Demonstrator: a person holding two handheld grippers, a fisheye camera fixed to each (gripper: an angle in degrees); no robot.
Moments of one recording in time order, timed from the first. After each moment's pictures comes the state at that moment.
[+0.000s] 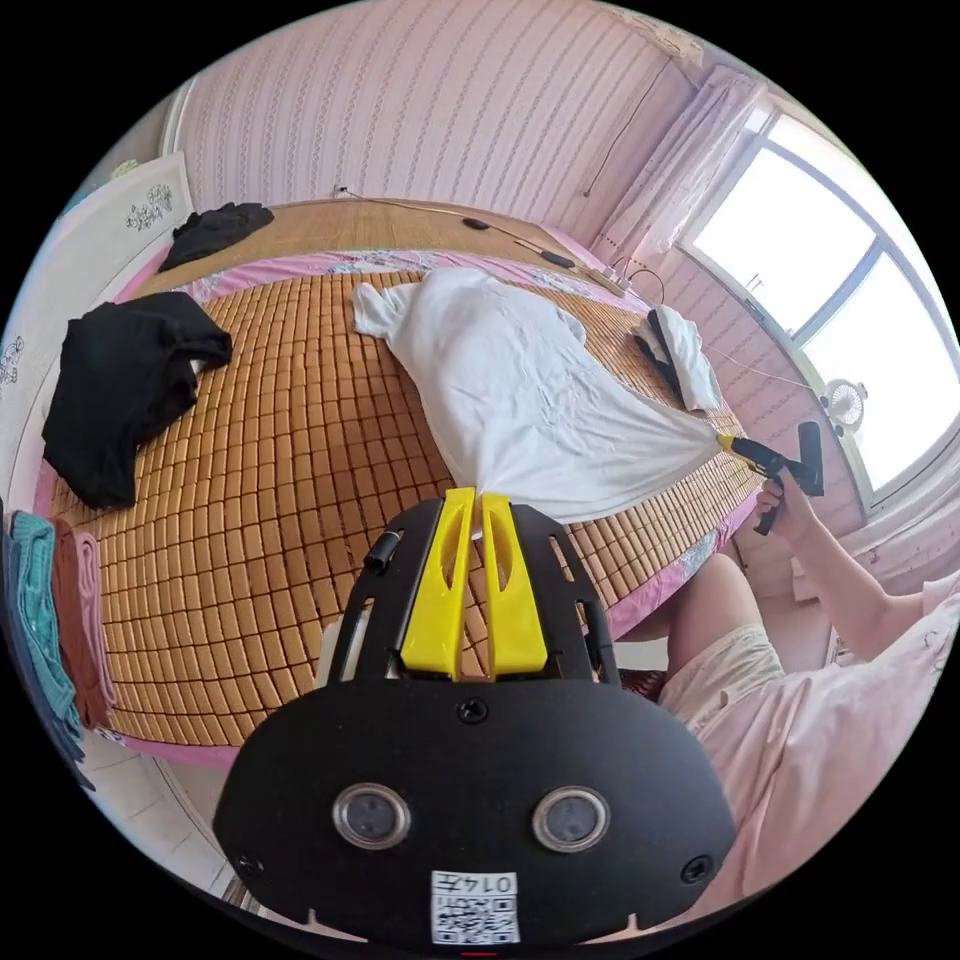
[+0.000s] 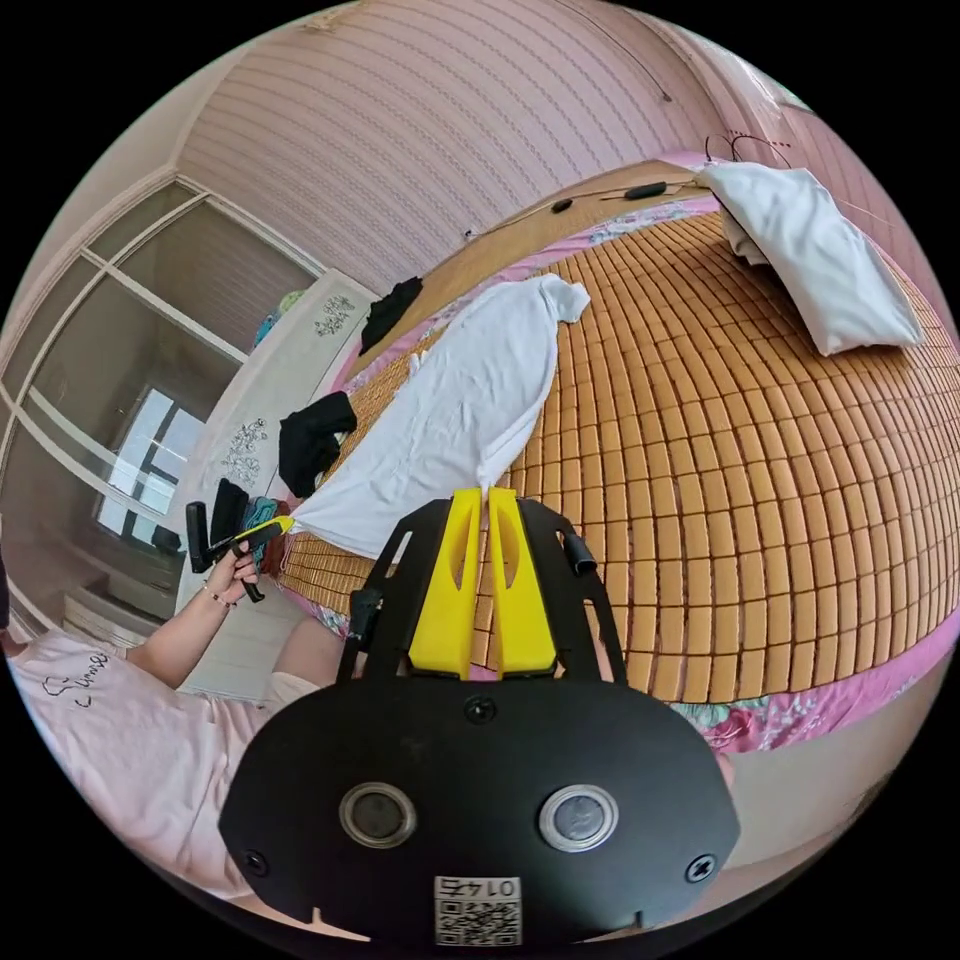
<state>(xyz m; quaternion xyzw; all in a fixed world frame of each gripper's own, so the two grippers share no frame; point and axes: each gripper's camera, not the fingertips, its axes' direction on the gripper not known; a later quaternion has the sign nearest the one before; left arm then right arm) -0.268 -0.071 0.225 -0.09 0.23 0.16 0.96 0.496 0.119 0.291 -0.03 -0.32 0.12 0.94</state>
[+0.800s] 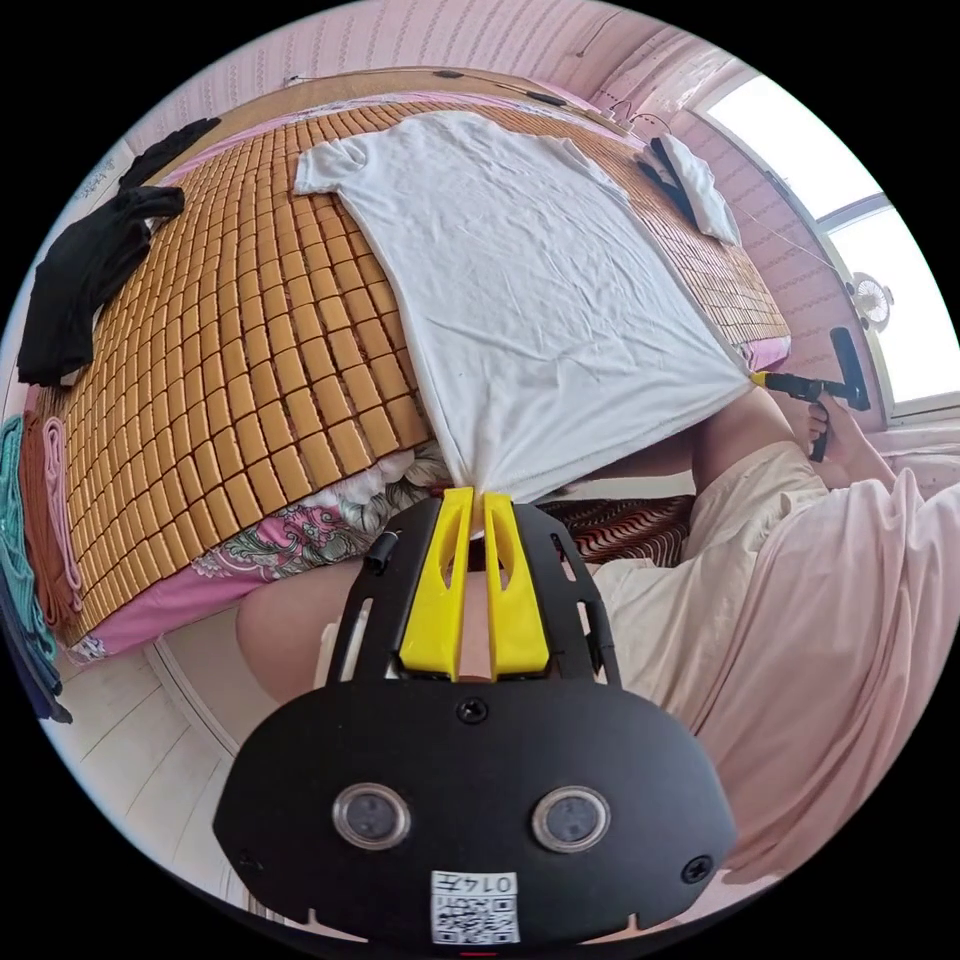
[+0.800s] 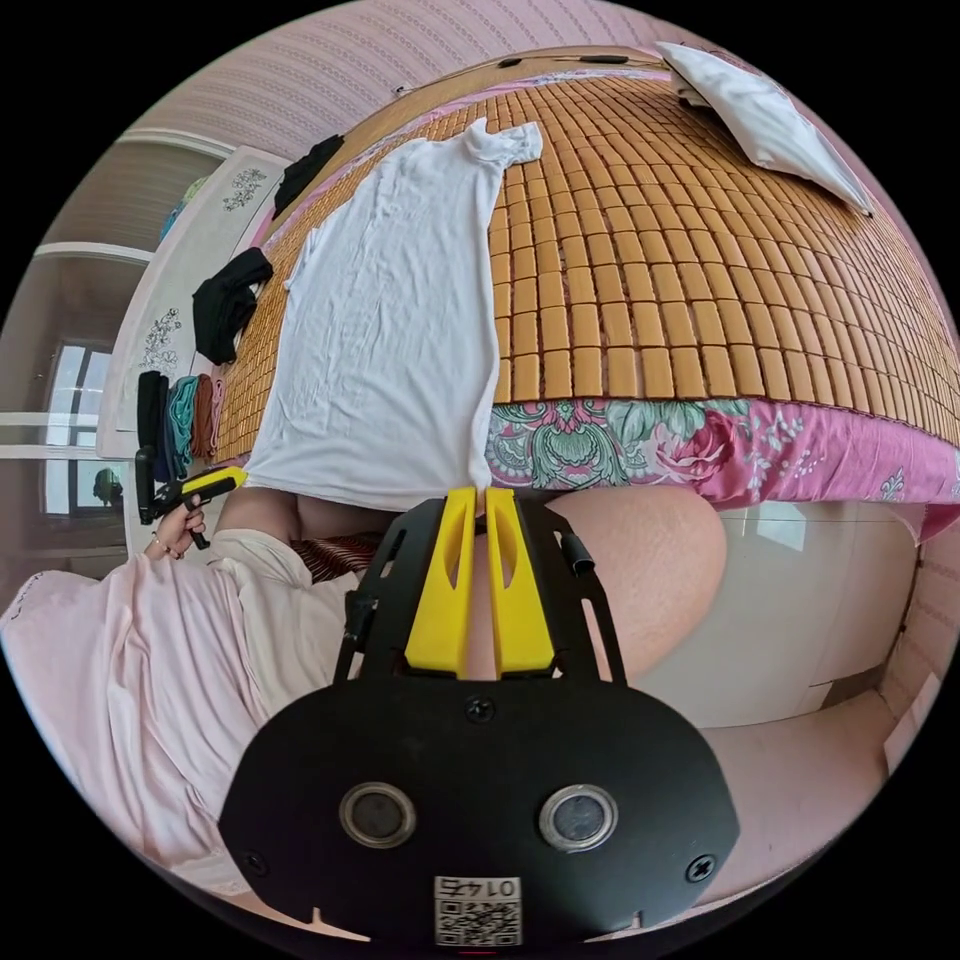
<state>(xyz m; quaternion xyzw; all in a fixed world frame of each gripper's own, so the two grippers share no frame) -0.253 0.041 0.271 -0.25 0.19 0.22 0.92 0.409 0.163 0.302 -0.23 -0.24 0.07 0.94</state>
